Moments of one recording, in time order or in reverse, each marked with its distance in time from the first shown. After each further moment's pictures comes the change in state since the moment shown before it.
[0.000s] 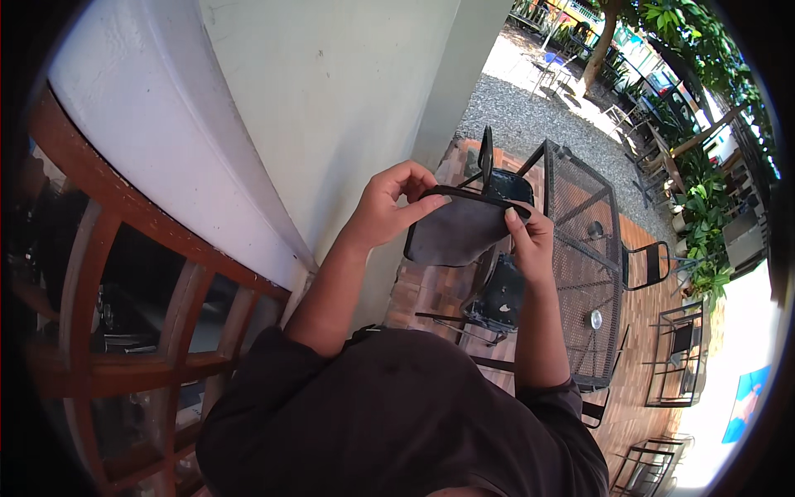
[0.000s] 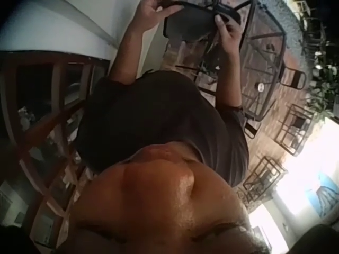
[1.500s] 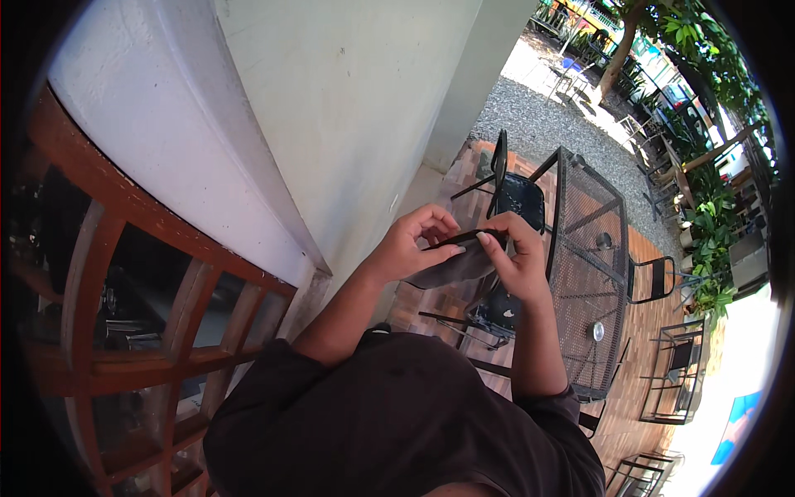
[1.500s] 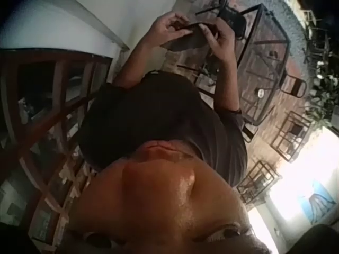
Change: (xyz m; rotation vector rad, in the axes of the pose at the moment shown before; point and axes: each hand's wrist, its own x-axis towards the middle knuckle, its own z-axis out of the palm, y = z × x) left_hand -0.047 -0.020 0.017 -0.126 -0.090 -0.240; right_hand 0.003 -0.022 0.027 -0.343 -0.238 -0.128
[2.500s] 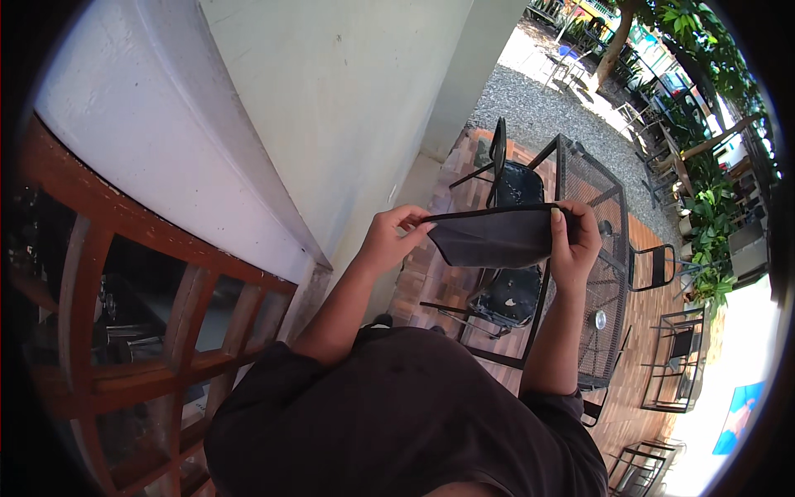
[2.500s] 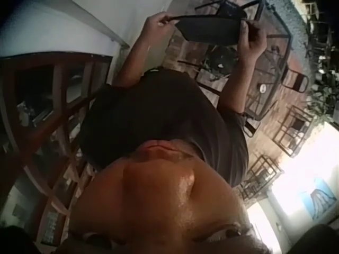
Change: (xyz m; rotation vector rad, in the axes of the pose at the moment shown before) left_hand -0.013 -0.062 -0.031 0.307 0.222 0.001; right_hand -0.016 0.012 -0.044 -0.035 0.446 0.072
